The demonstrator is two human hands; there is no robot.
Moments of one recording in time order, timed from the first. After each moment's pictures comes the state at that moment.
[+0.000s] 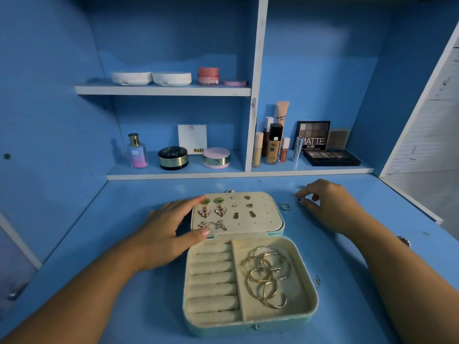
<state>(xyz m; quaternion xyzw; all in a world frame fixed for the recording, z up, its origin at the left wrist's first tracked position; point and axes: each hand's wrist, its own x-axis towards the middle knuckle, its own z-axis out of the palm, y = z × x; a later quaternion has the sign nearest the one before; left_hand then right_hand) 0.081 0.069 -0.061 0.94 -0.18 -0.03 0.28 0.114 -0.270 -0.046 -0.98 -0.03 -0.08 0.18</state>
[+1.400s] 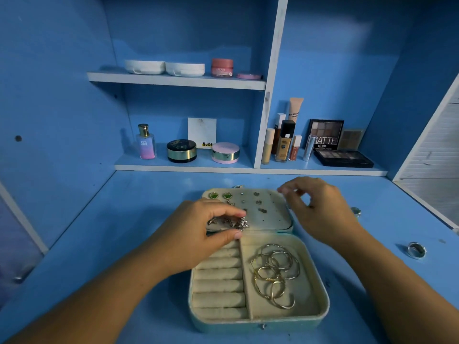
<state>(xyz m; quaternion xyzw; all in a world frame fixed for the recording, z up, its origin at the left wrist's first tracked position) 0.055 0.030 -0.050 0.89 -0.25 0.08 0.37 0.085 -0.216 -0.041 -0.93 -0.12 -0.20 0.29</state>
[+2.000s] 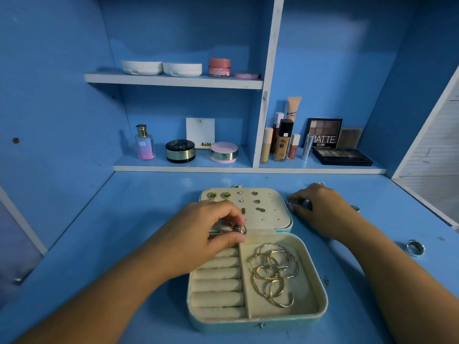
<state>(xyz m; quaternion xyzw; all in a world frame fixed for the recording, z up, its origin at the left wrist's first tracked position) 0.051 0.026 -0.044 0.89 -0.28 0.07 0.35 0.108 -0.241 -0.050 -0.99 -0.07 -0.04 0.15</state>
